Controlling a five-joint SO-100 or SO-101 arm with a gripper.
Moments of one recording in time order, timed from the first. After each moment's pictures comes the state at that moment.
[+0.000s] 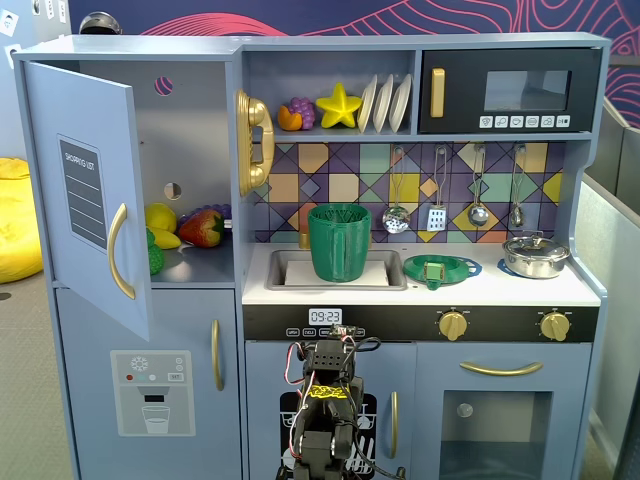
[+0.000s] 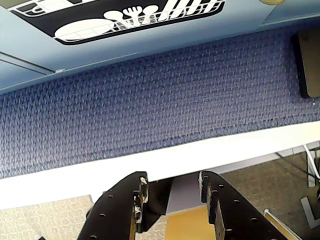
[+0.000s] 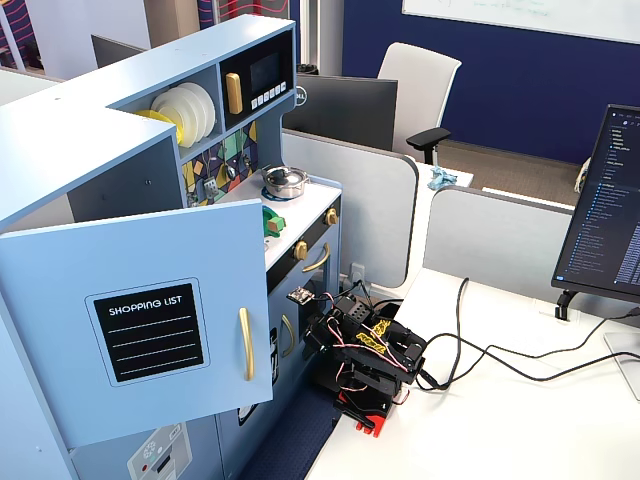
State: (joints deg) arm 5.4 182.4 171.3 77.4 -88.4
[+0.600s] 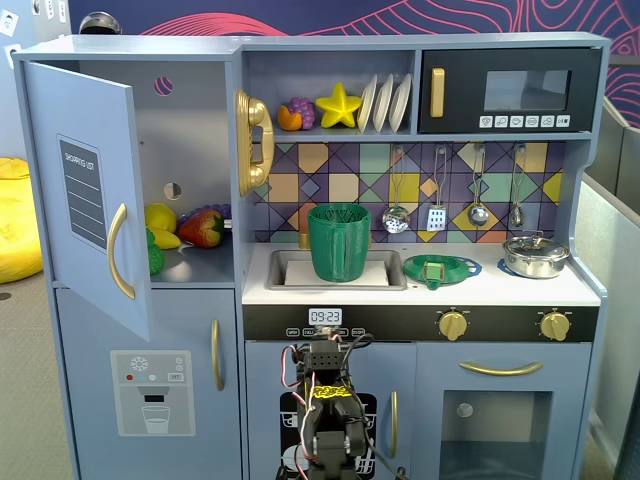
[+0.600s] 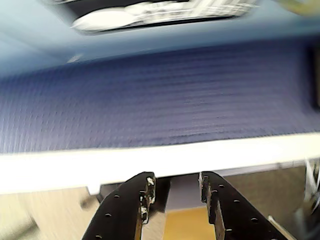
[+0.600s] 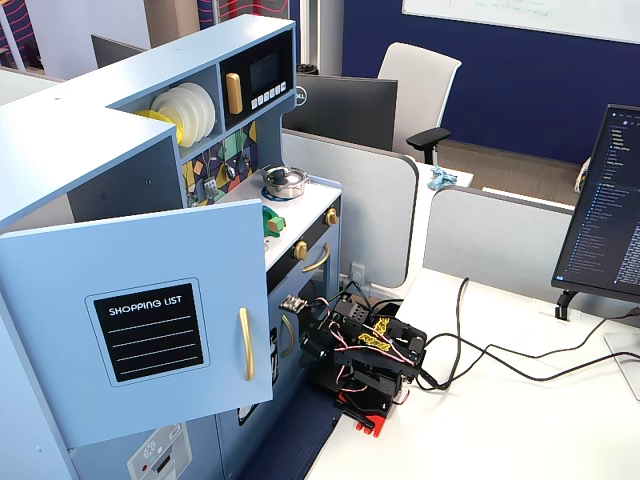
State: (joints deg) arm -7.1 182.2 171.2 73.5 -88.5
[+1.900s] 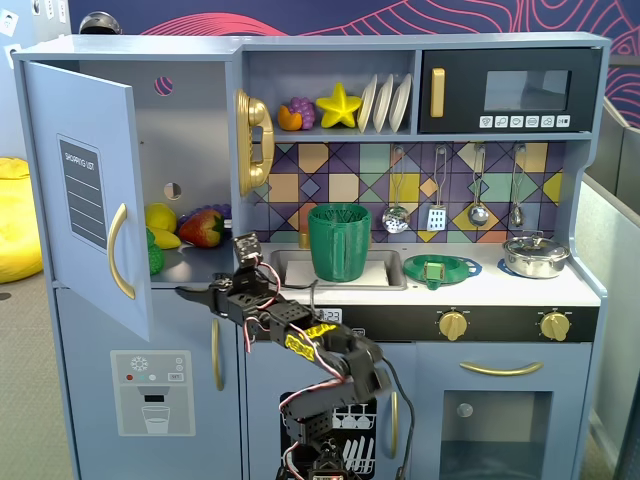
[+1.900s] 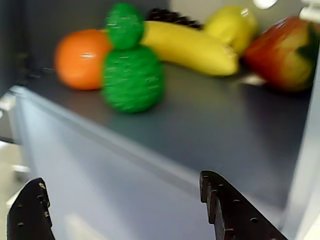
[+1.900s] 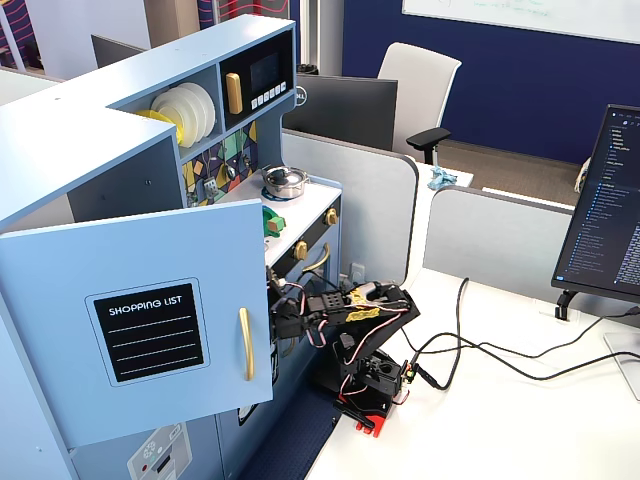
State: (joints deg) arm -41.8 142.6 143.7 -7.0 -95.2
